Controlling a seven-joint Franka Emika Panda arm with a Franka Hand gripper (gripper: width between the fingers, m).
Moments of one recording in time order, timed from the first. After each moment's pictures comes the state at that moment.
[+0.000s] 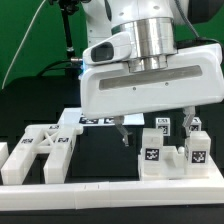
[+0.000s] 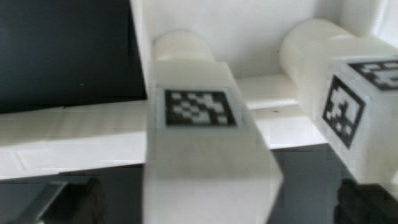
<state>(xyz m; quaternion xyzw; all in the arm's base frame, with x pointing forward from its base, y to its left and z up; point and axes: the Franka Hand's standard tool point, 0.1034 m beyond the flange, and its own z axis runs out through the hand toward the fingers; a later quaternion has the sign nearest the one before) 0.653 0.057 0.085 -0.99 0.03 -0.12 0.05</state>
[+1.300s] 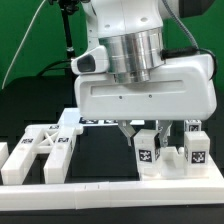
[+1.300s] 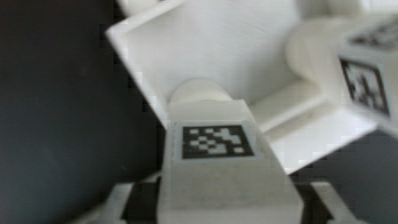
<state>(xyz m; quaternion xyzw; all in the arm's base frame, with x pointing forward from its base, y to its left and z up) 0.640 0.051 0.074 -0.91 0.41 -0.03 0.06</state>
